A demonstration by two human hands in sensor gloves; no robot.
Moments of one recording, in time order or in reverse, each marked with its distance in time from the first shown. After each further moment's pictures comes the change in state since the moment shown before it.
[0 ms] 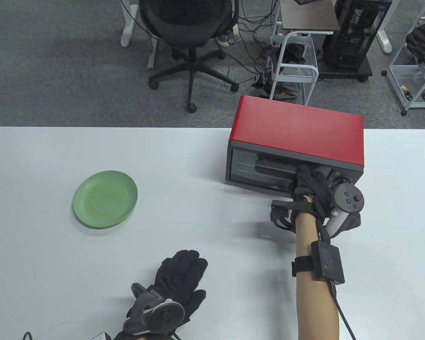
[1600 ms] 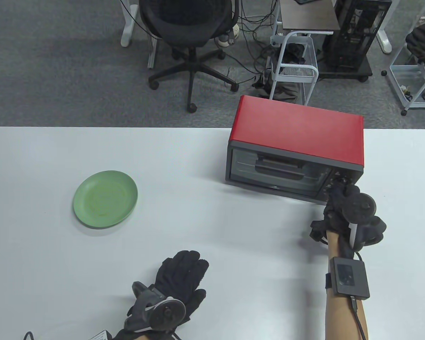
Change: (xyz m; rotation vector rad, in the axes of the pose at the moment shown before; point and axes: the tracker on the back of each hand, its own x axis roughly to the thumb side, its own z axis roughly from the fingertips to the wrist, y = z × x) left_hand -0.001 -0.002 -0.003 -0.033 0.002 -0.002; right_hand -0.011 -0.064 -0.017 -0.364 -0.339 0.570
